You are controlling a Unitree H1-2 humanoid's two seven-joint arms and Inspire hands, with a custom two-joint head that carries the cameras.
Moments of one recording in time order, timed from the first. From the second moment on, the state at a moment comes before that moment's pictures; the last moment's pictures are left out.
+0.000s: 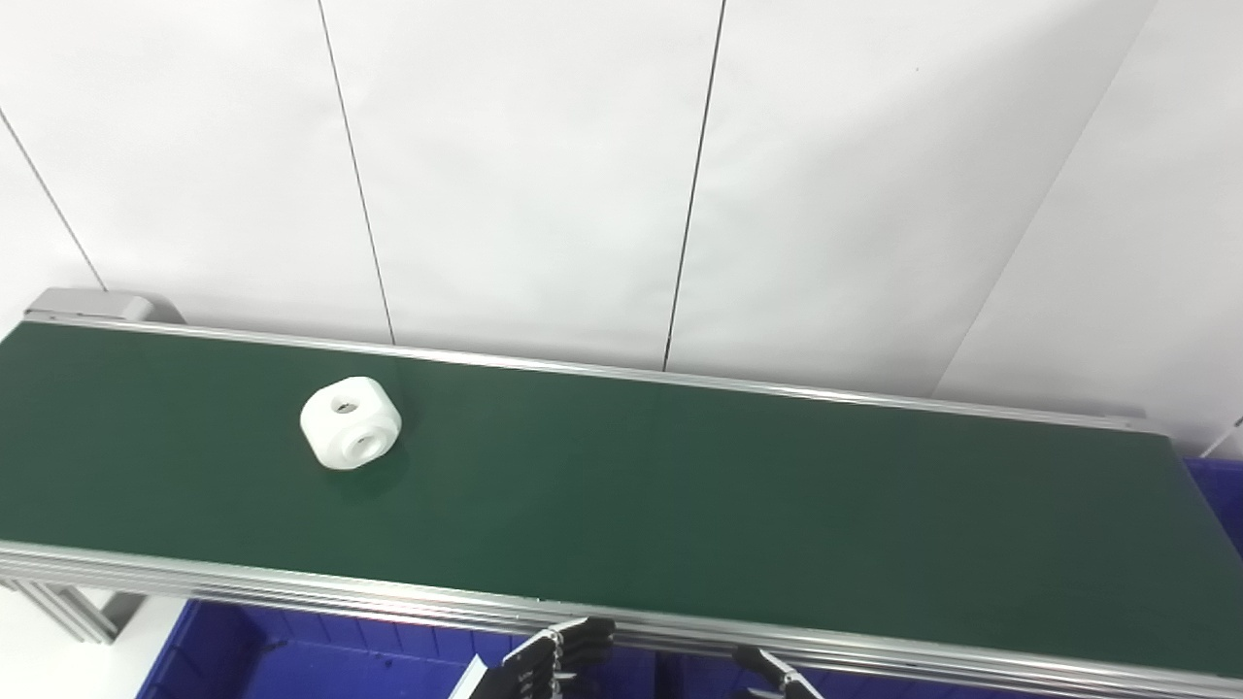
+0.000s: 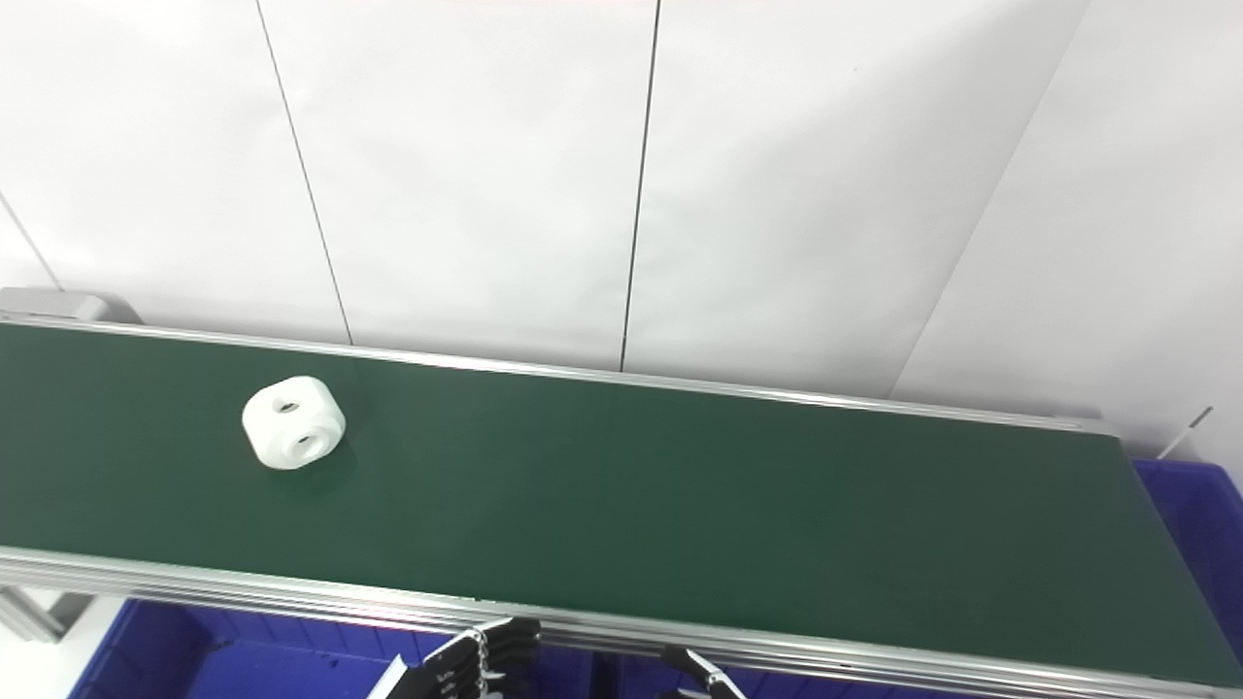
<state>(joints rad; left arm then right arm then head) 0.28 0.05 -0.30 0.06 0.05 -0.31 -0.19 0.32 -0.13 0.17 0.11 -0.08 -0.41 0.14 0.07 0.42</state>
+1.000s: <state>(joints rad) 0.09 0.10 -0.21 -0.33 0.28 -0.28 -0.19 0.31 -0.15 0.17 0.13 -0.06 -0.41 0.15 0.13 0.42</state>
